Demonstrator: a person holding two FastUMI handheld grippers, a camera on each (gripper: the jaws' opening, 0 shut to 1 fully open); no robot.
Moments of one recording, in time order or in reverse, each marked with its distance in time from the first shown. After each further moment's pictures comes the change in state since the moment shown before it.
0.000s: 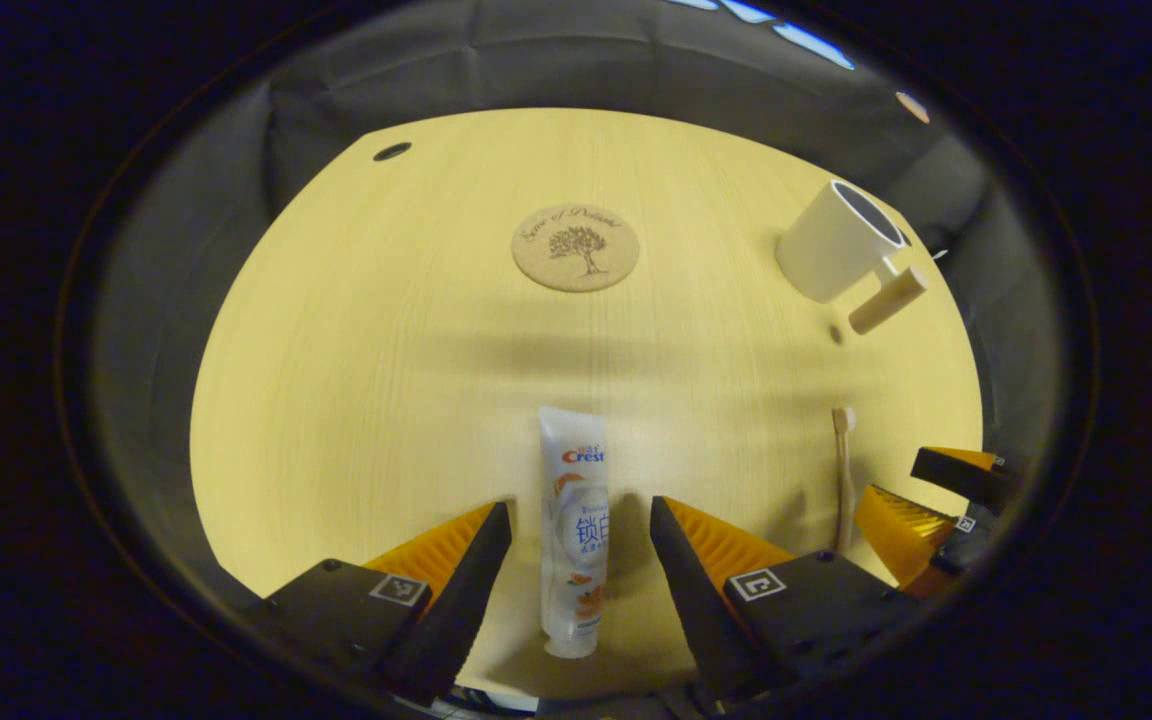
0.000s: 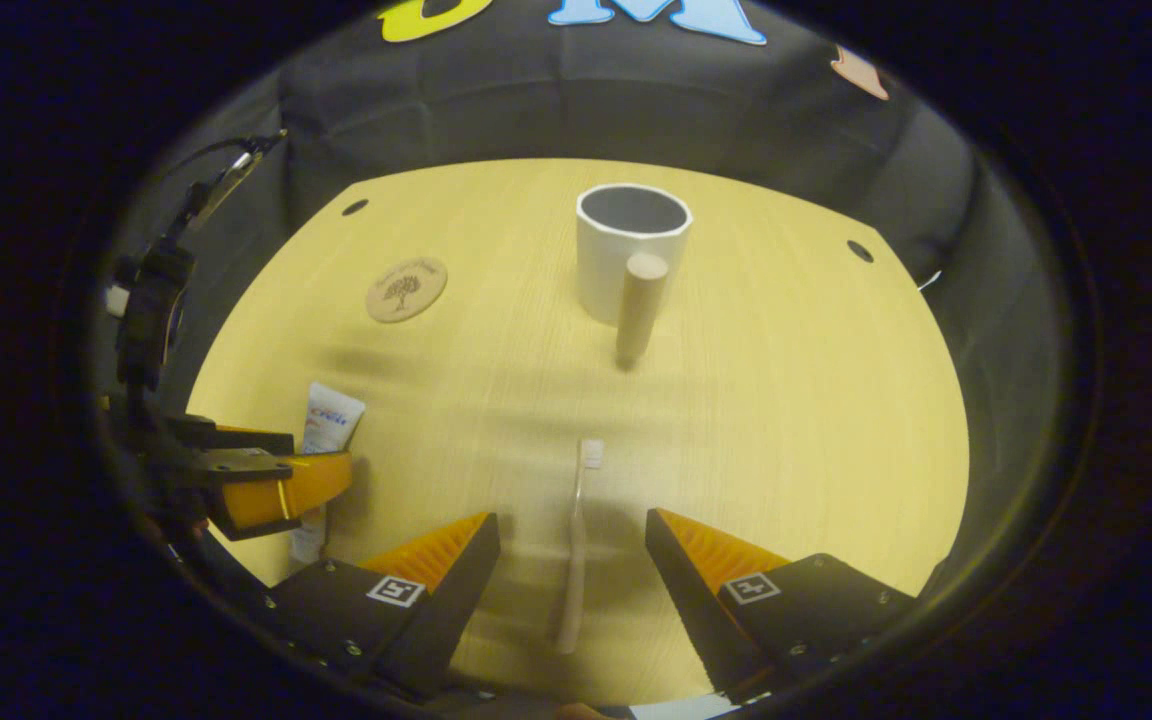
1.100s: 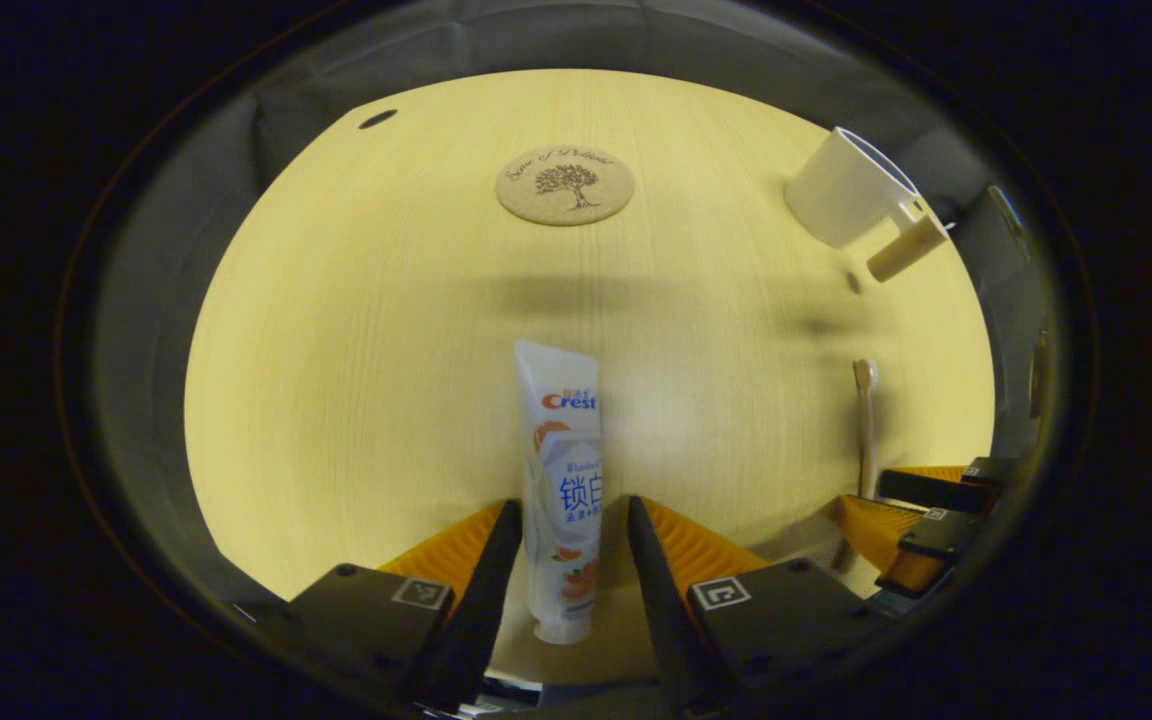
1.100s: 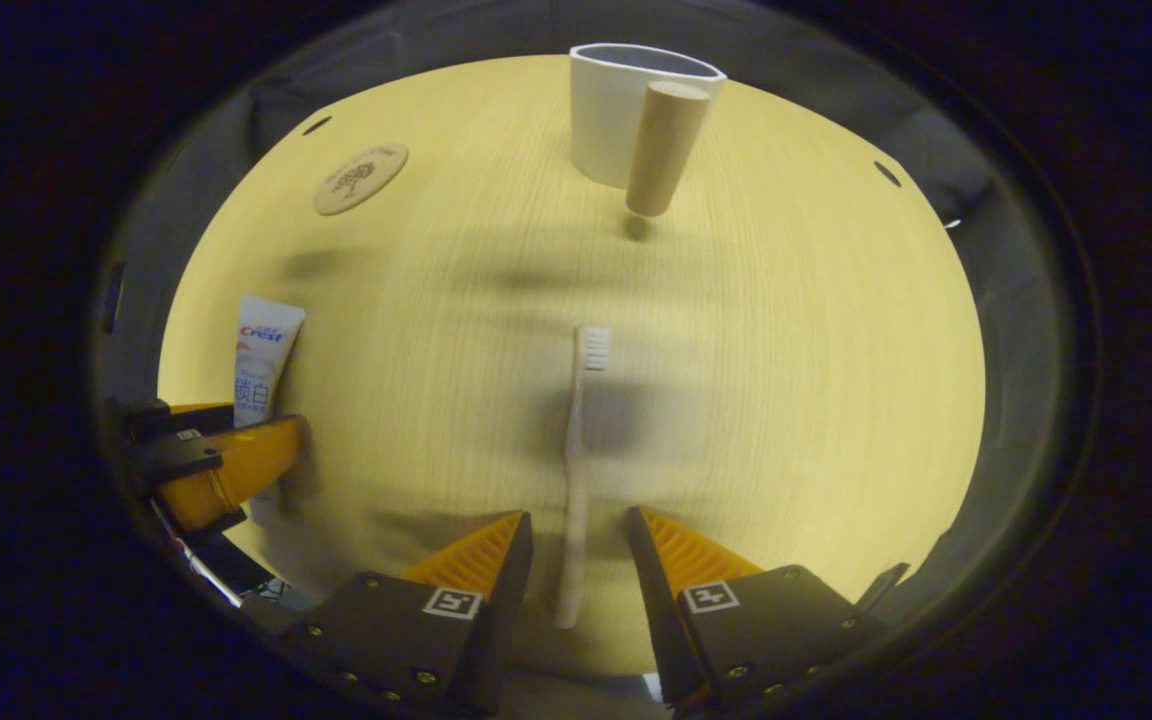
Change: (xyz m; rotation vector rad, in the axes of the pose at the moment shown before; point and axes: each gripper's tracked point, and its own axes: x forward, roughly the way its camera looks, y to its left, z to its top) left arm 0.009 0.001 -0.024 0.022 0.111 0.040; right arm 0.021 -0.008 -0.052 0.008 0.325 -0.028
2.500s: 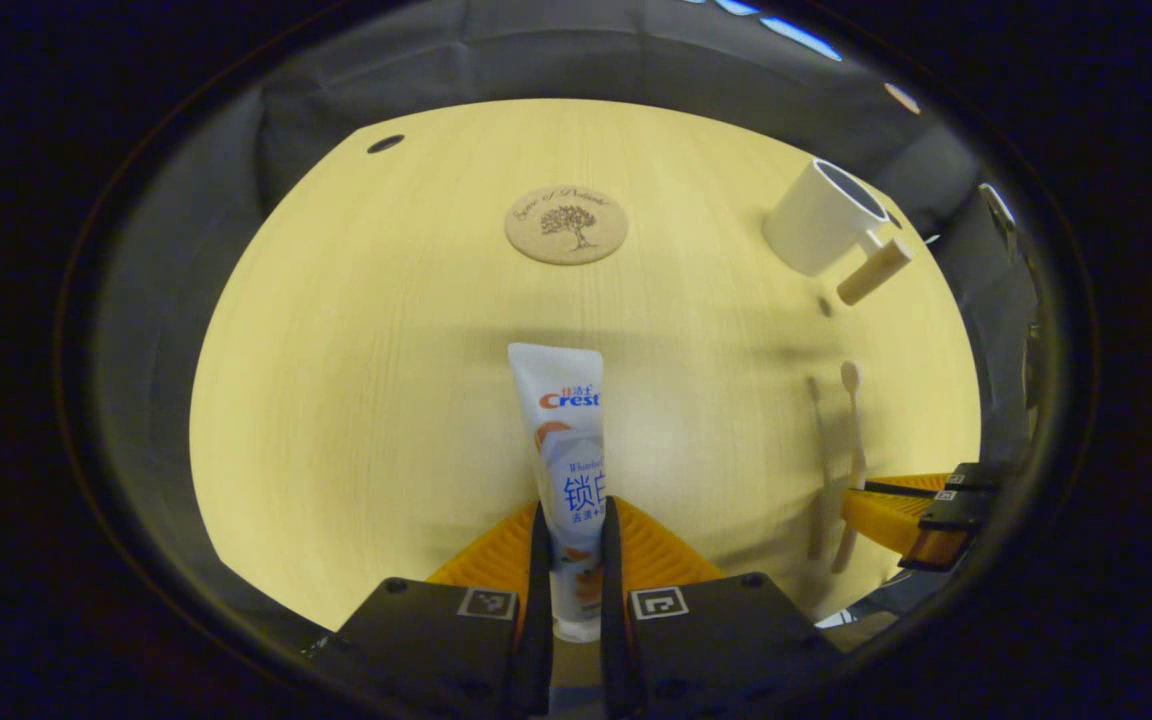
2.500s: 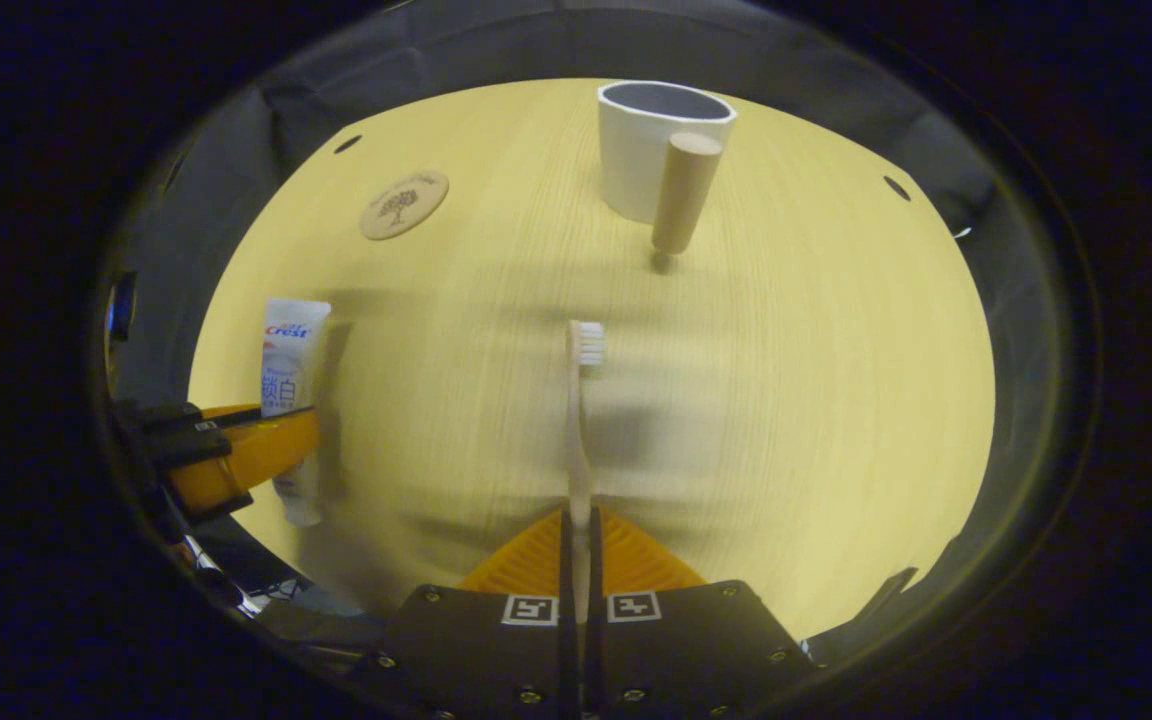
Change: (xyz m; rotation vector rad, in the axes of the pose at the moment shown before) left arm -0.028 -0.003 0.017 0.000 -0.124 -0.052; right arm -0.028 0.016 0.014 -0.008 -0.117 0.085
